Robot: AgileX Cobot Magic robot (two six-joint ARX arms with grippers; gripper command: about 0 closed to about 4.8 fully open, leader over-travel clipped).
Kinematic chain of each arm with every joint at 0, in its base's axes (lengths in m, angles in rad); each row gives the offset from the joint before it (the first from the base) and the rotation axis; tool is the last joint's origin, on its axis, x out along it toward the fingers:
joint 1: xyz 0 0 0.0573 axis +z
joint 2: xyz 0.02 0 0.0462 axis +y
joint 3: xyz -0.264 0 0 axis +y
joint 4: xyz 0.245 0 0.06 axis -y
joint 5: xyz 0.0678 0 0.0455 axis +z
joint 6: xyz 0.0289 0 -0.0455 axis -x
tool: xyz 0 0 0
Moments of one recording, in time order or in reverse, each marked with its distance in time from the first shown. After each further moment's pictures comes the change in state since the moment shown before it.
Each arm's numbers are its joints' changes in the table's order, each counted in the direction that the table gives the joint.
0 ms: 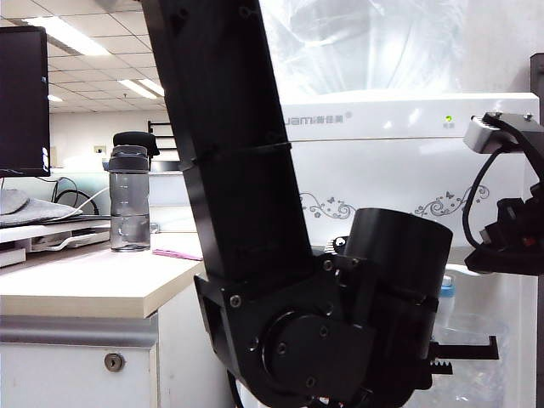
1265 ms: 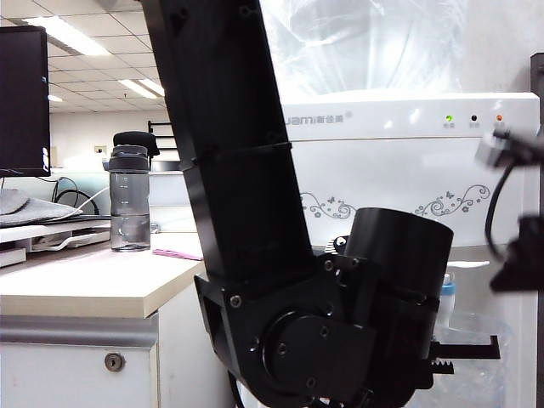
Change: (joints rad) left arm -0.002 0.000 0.000 0.003 0.000 0.000; right arm 0.000 -0.118 0.011 -0.192 -0.027 0.000
